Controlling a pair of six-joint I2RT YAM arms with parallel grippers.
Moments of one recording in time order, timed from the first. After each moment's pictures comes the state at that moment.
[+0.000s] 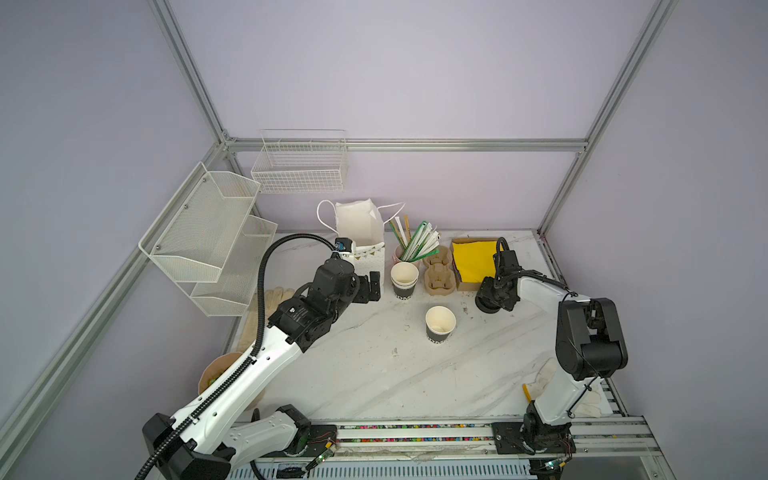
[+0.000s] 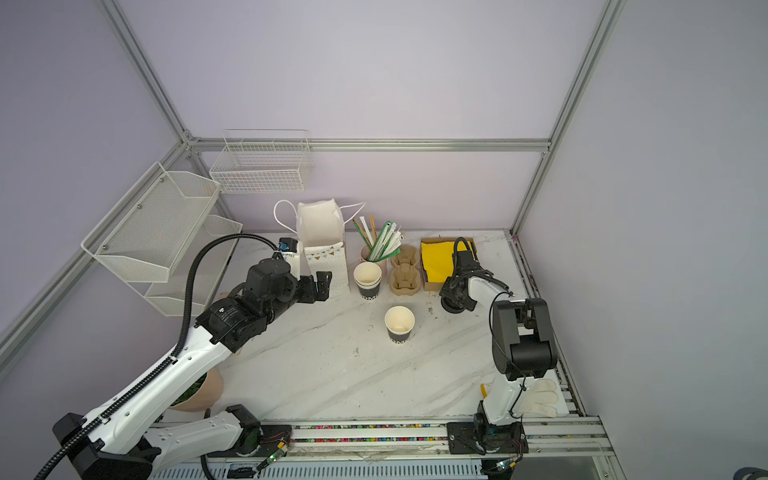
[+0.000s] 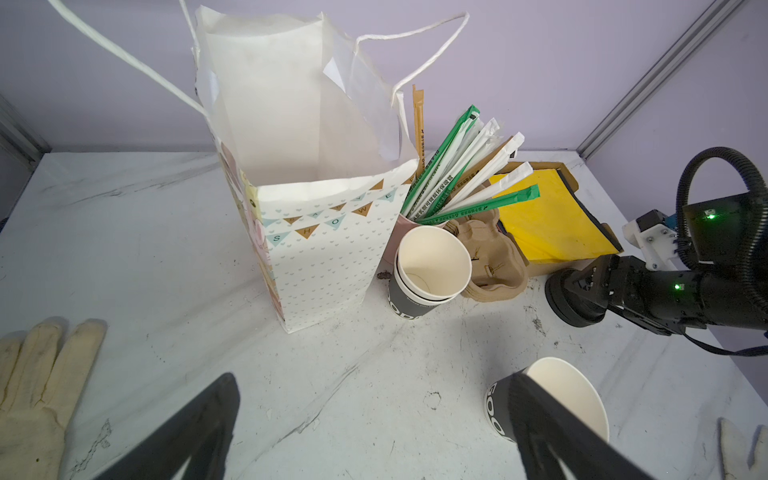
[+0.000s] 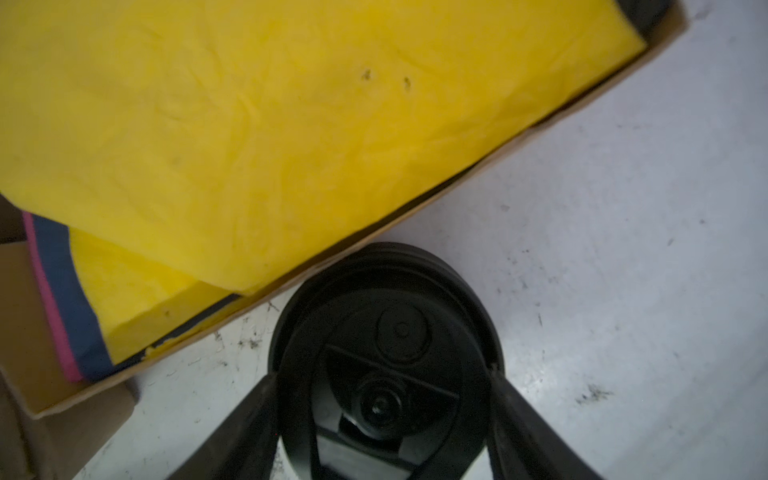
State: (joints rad) left arm -0.60 1.12 1.17 -0.57 -0.30 -0.37; right arm 0.11 1.76 1.12 -0.49 0.07 0.61
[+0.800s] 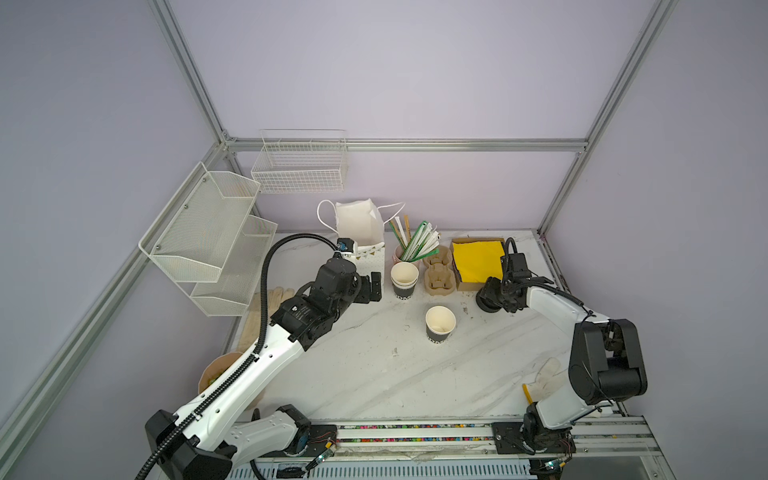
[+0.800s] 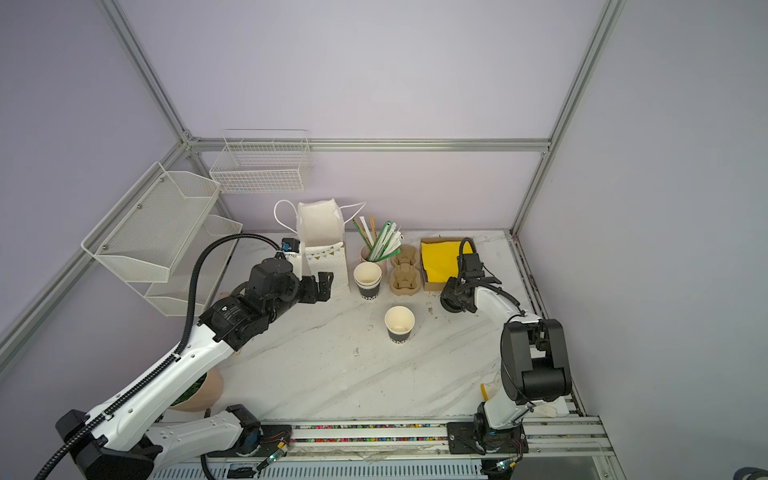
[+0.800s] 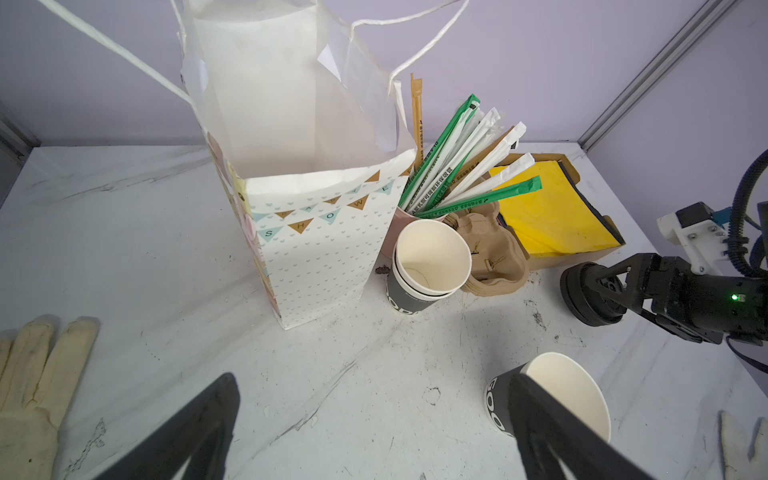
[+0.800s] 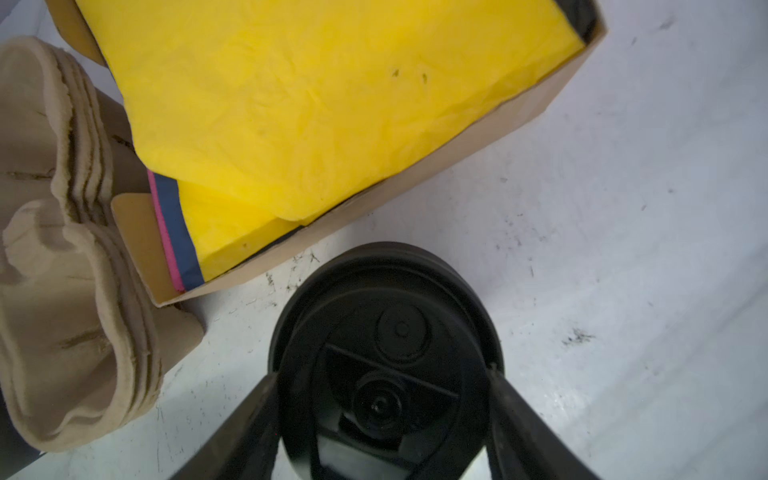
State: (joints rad) left arm -0.60 1.14 1.17 -0.57 -0.29 -0.37; right arm 0.11 1.59 1.01 -0.45 0.00 0.60
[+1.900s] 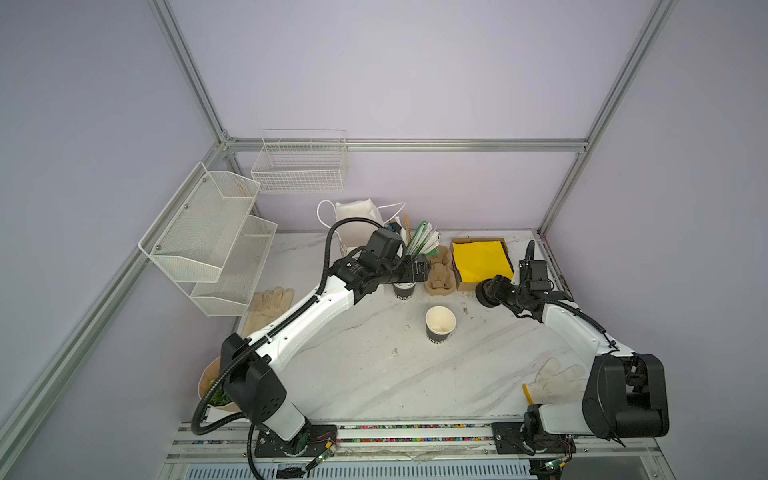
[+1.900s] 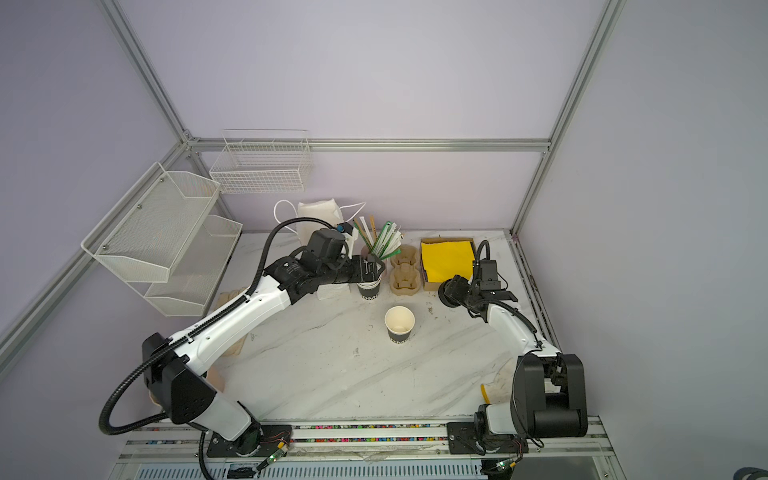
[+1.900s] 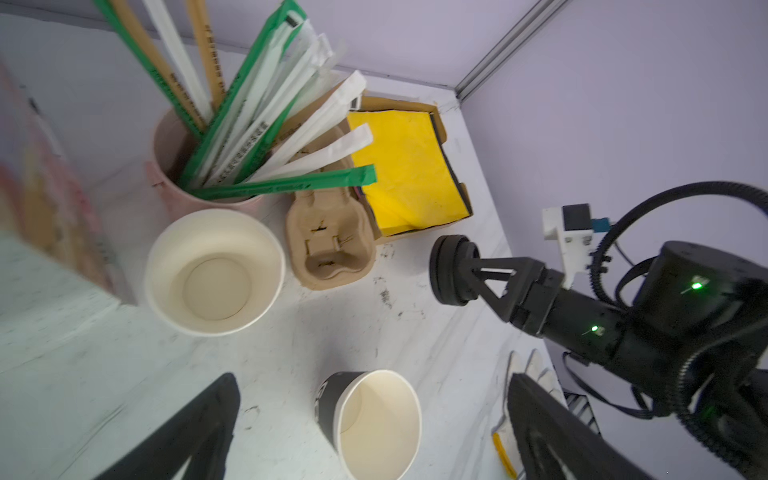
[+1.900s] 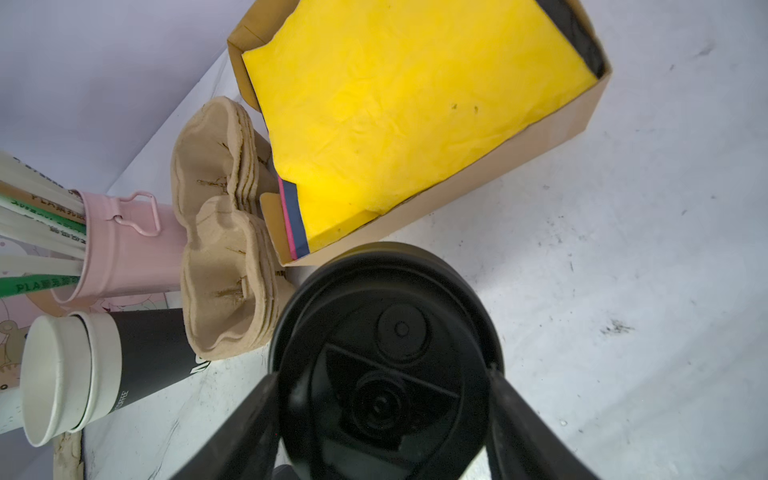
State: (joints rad) left arm -0.68 1.67 1.65 -0.58 0.08 -0.63; right arm 0.04 1.39 0.88 -0.33 -0.20 0.60
